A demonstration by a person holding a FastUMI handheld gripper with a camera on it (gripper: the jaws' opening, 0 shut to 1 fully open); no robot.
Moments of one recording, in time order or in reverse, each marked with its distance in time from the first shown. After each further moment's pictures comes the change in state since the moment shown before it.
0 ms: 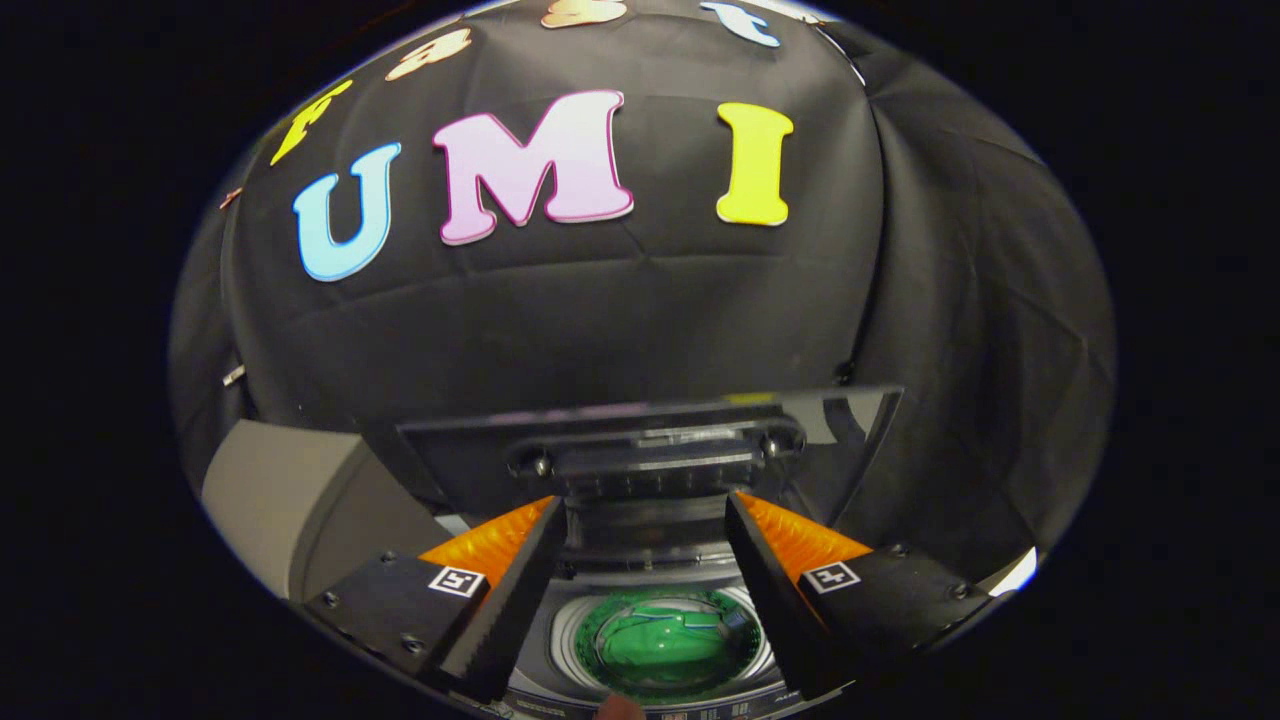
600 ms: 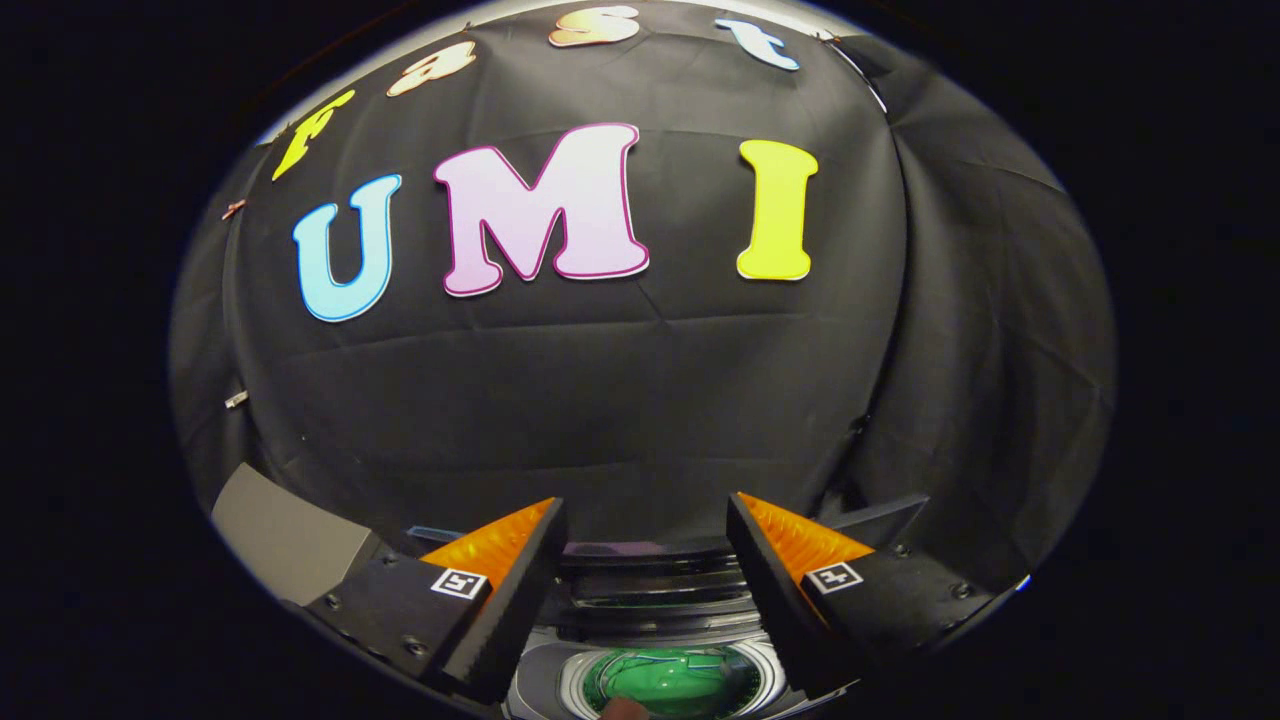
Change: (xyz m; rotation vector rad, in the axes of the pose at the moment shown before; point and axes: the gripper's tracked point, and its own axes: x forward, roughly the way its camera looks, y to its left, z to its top) arm 0.043 0.017 0.059 -0.033 -0.062 0.020
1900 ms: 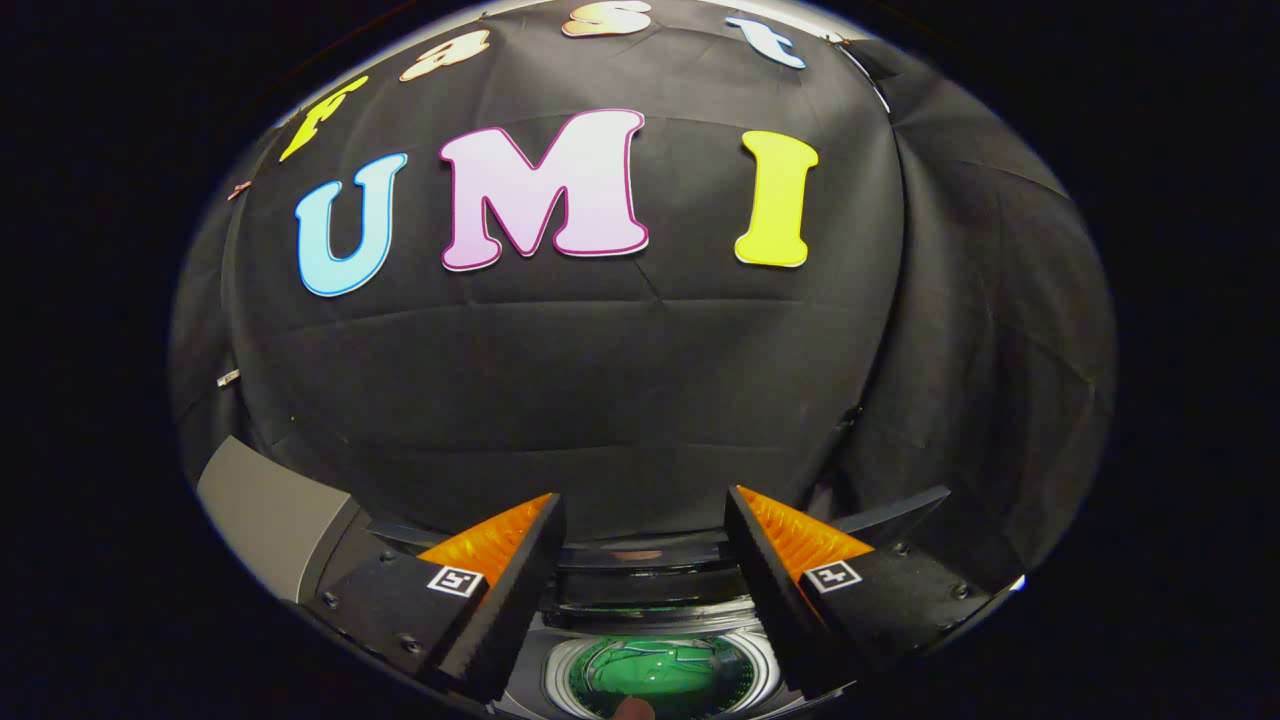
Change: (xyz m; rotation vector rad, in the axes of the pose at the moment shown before) arm -0.017 -0.004 -0.026 -0.032 0.001 -0.026
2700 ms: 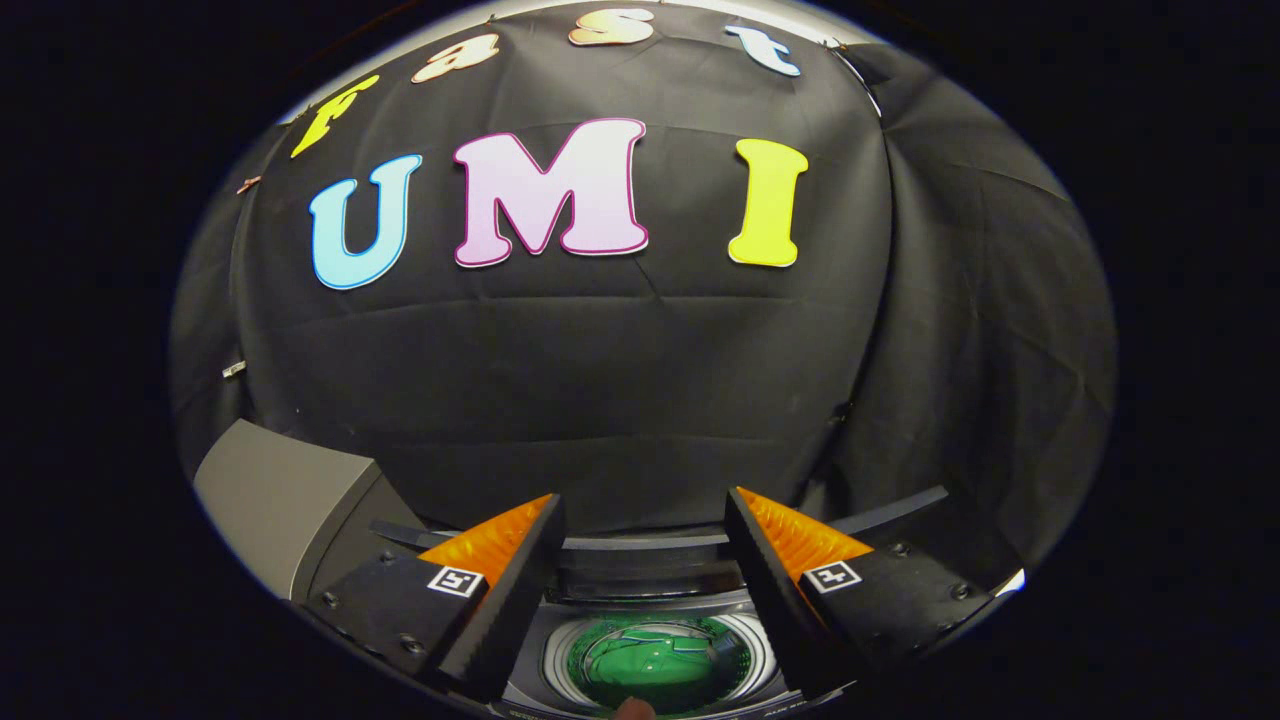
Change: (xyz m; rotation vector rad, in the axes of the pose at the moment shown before) arm -0.039 -0.003 -0.018 -0.003 -0.016 -0.002
